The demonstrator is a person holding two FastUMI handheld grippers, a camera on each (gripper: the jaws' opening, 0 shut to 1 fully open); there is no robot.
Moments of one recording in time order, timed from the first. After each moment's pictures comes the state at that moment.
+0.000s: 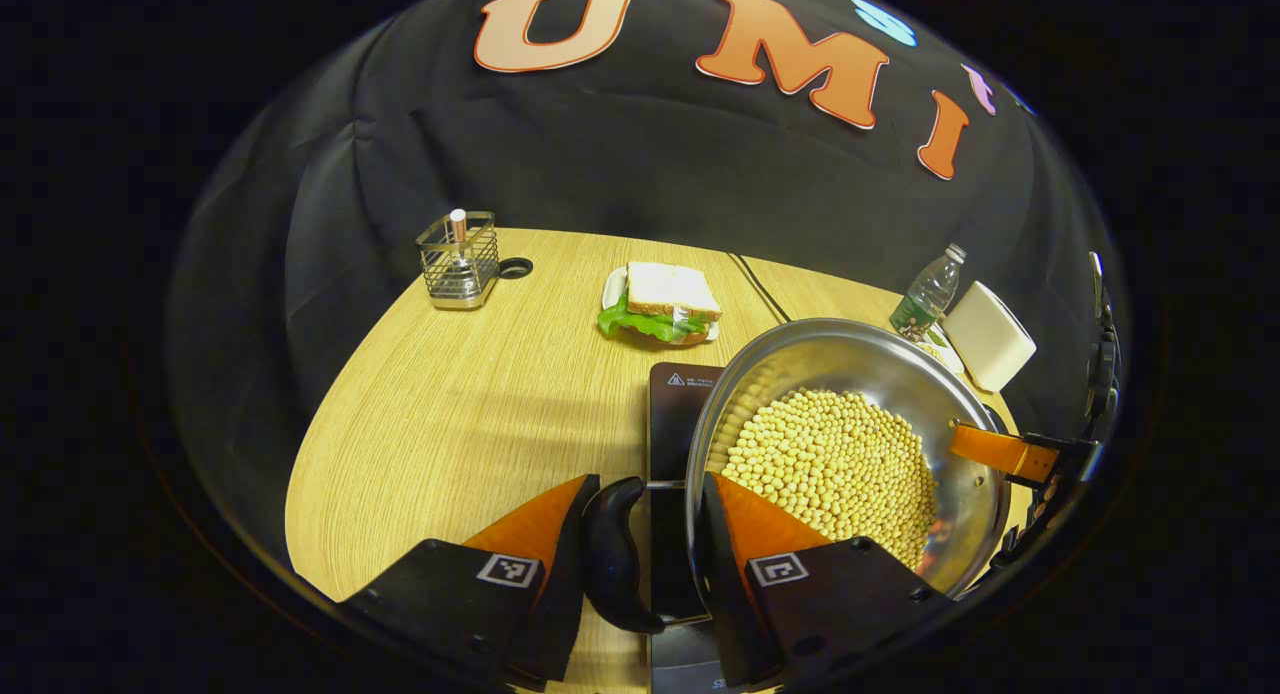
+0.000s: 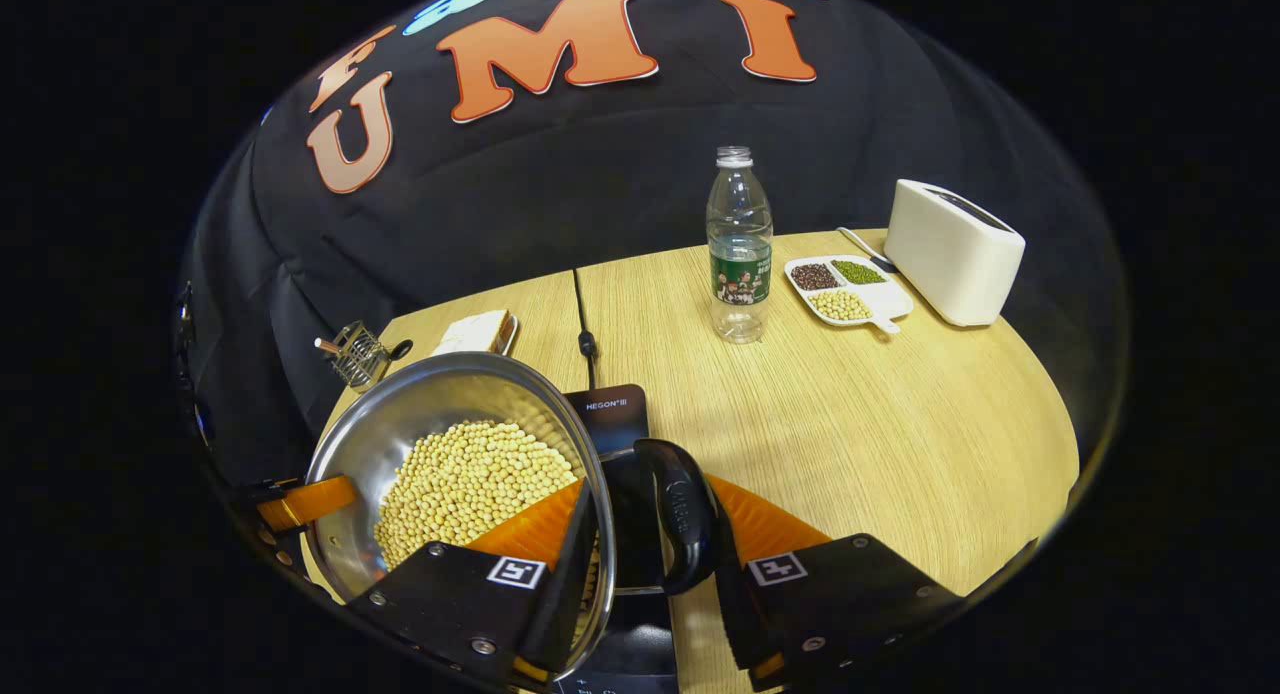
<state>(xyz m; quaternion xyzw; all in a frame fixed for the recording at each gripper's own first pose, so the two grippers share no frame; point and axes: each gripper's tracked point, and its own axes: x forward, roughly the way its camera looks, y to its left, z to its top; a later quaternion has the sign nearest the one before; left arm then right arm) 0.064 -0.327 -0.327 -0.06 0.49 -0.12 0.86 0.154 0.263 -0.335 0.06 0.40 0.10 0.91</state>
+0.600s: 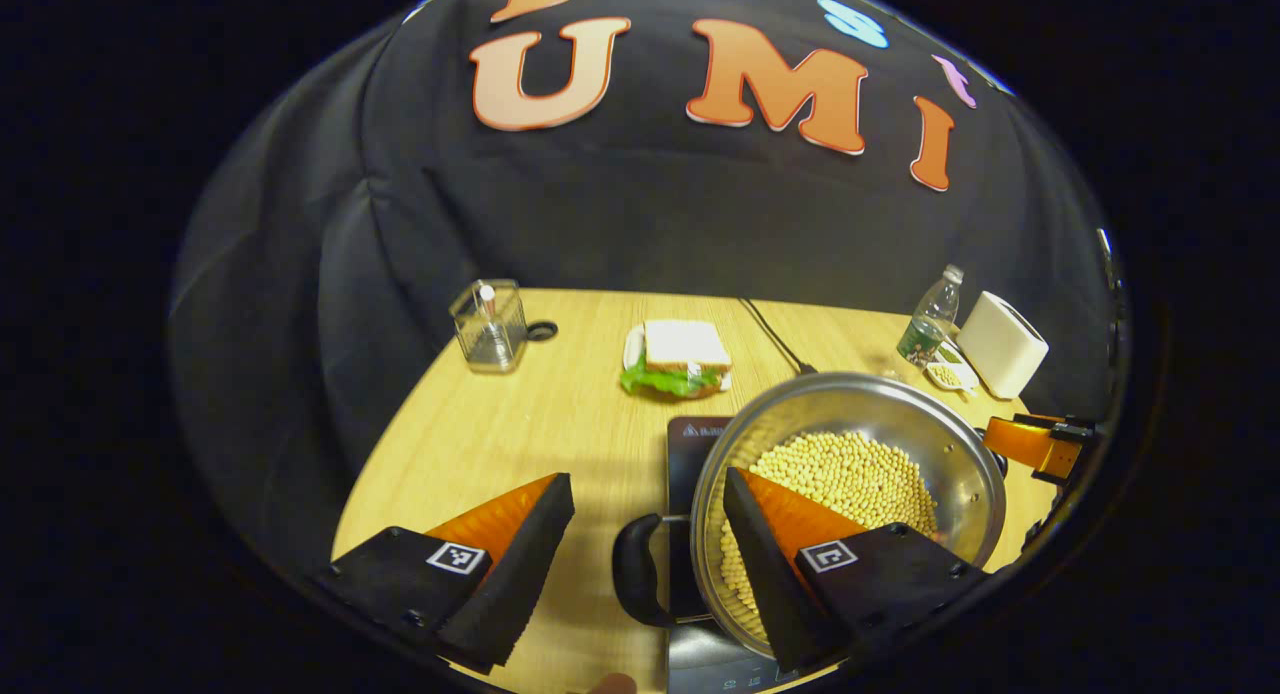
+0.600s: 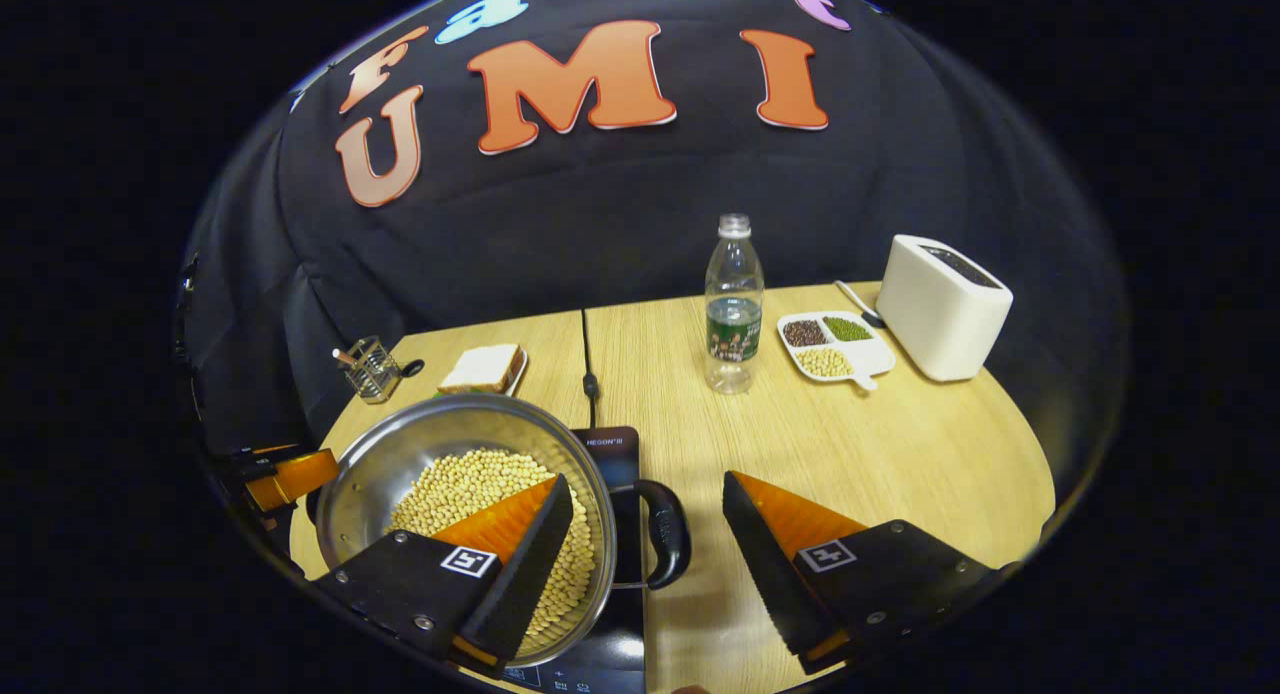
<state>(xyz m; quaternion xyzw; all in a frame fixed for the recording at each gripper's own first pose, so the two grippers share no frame) 0.097 -0.307 -0.250 -0.01 0.40 -0.09 0.91 0.163 0.241 -0.266 0.04 0.32 0.12 0.94</state>
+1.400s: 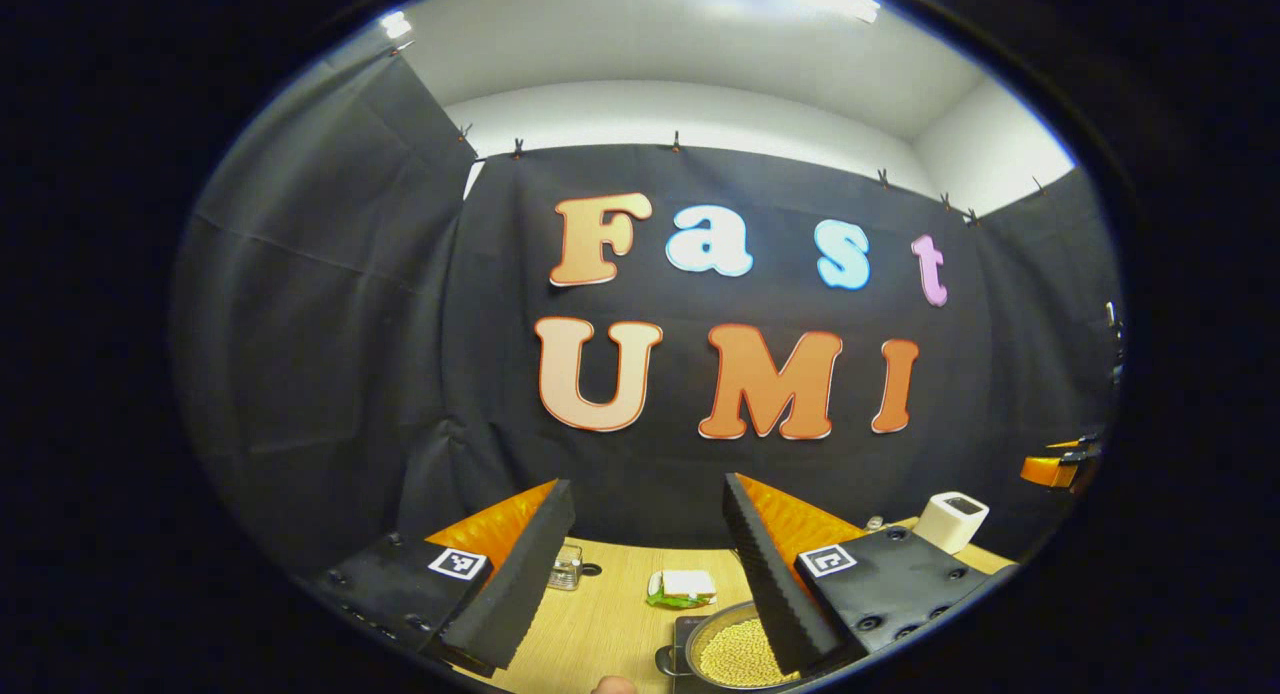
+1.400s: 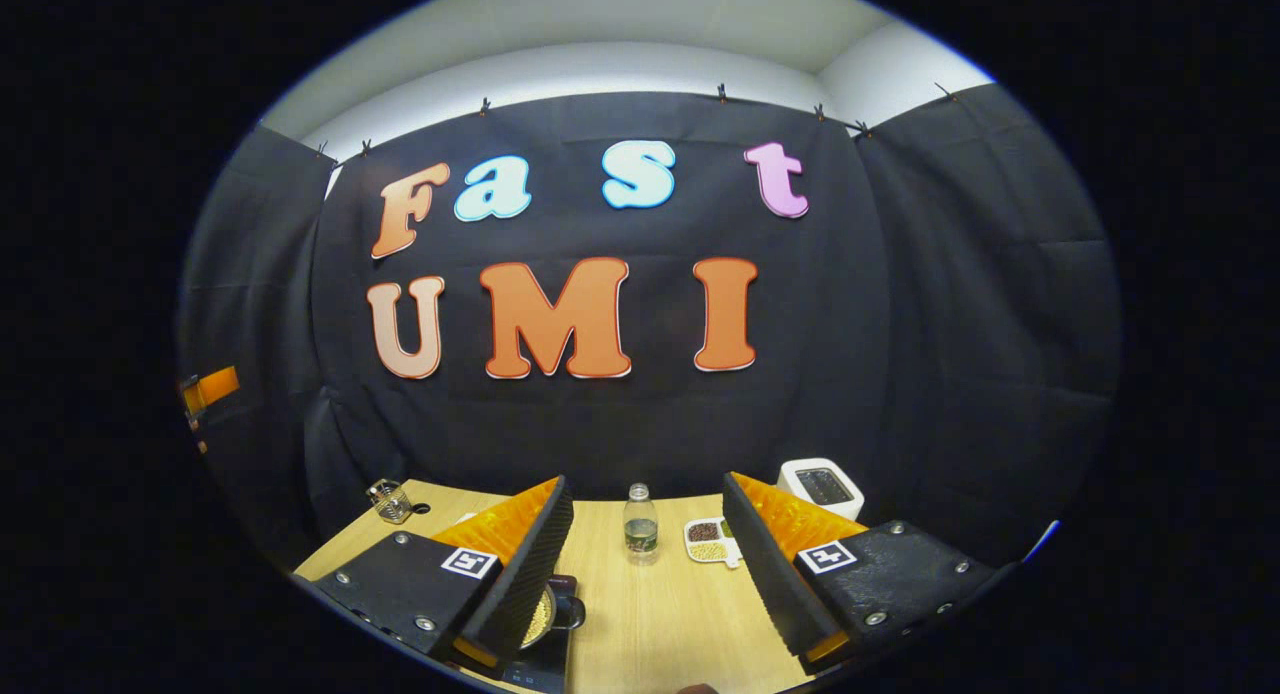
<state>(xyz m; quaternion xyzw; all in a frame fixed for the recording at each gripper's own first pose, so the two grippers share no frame) 0.097 -0.205 0.123 -0.07 0.07 -0.06 0.99 0.118 0.101 0.018 0.03 0.07 0.07 0.99</state>
